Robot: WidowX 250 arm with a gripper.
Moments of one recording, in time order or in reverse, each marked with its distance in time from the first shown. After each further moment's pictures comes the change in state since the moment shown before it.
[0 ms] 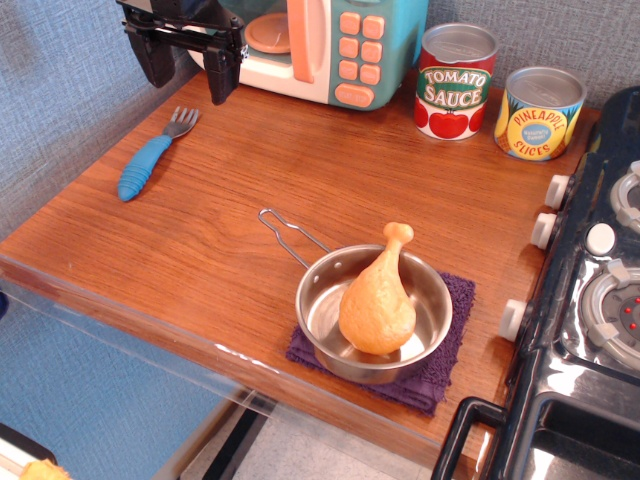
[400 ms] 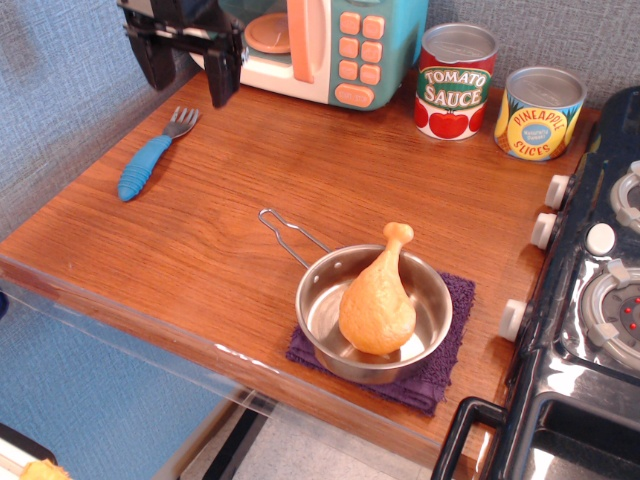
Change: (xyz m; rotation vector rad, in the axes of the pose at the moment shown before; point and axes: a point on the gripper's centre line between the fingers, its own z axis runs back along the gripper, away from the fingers) arm -0.004 -0.002 -0.013 -0.014 0.034 0.002
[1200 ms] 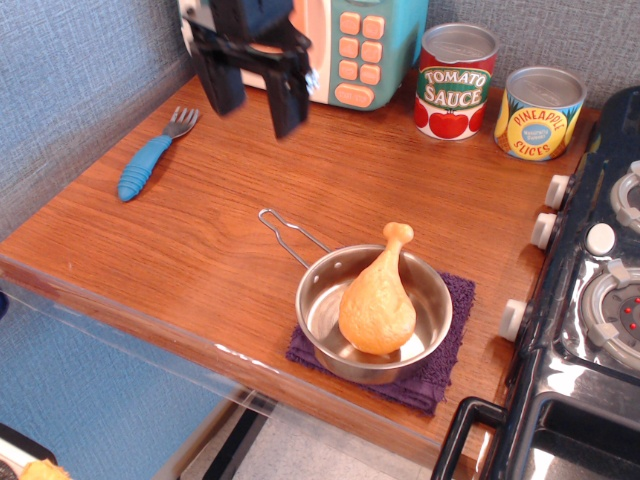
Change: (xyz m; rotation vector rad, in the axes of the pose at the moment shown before) arm -0.036 -0.089 0.036 -0.130 0.022 -0.228
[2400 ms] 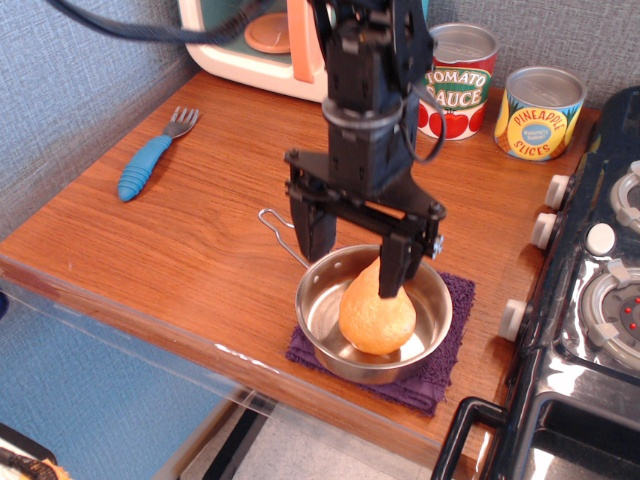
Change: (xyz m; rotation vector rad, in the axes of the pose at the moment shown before) arm -0.040 -0.099 -0.046 0.010 0.121 0.051
